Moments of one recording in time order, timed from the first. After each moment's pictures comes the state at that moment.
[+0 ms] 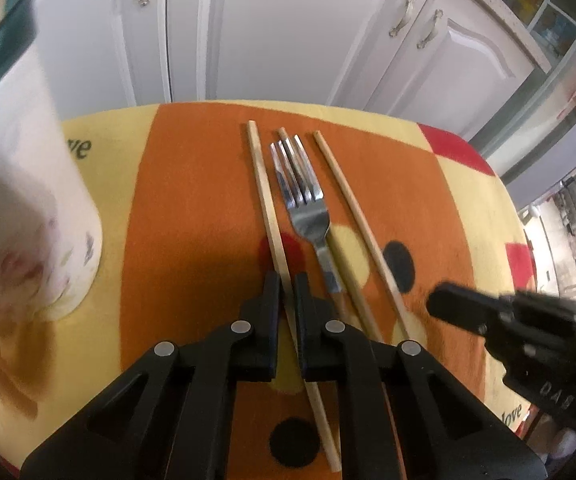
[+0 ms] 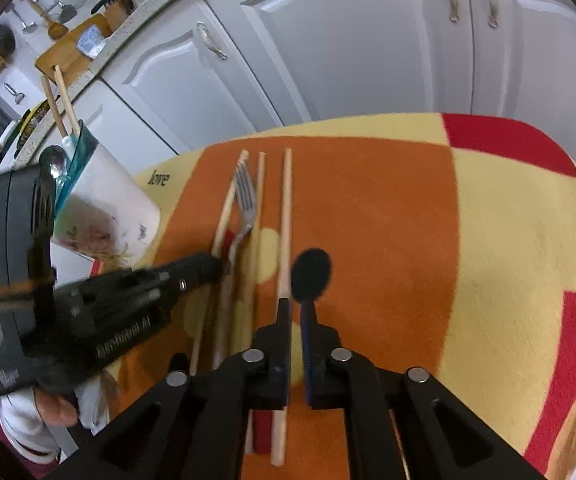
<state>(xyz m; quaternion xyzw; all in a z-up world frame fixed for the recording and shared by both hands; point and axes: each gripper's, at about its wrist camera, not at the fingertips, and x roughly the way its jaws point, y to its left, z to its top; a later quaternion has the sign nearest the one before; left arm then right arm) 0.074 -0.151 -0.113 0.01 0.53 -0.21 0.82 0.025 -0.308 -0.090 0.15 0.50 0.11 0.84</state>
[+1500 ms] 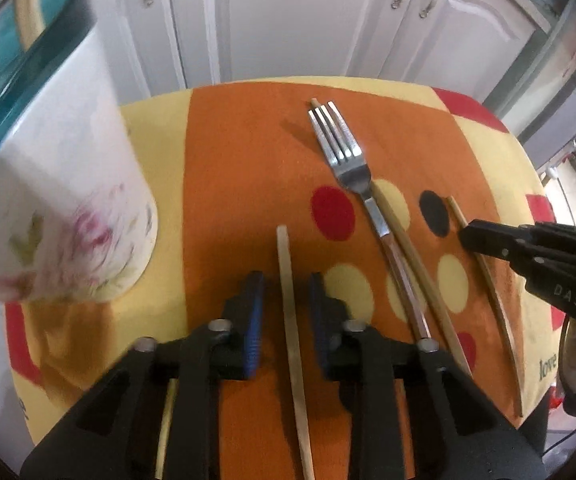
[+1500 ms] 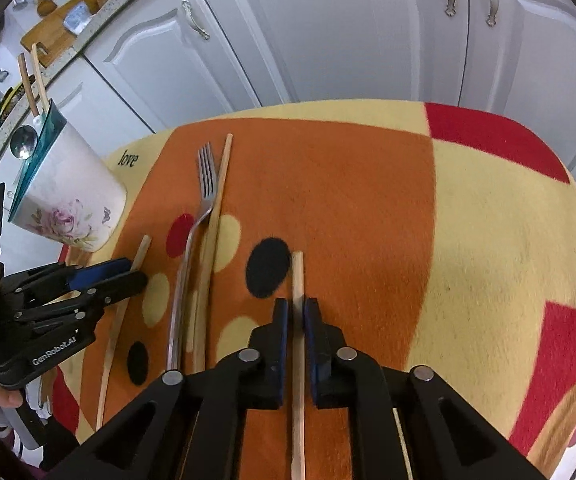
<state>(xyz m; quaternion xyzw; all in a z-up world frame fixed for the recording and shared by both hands) 0.066 -0.133 -0.109 0.08 0.54 -0.20 0.81 0.031 -0.324 -0.102 0.12 0.53 0.09 0.84</state>
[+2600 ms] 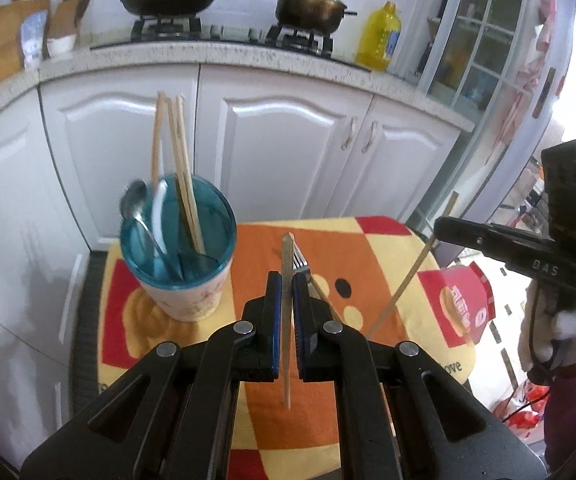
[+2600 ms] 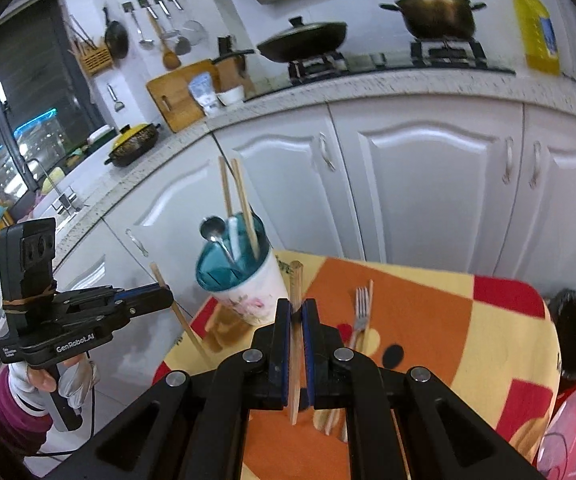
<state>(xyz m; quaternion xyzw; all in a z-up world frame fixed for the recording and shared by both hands) -0.021 -0.026 0.074 -0.01 0.38 -0.26 0.89 -0.048 -0.268 0.088 0.09 0.34 0.21 0.91</state>
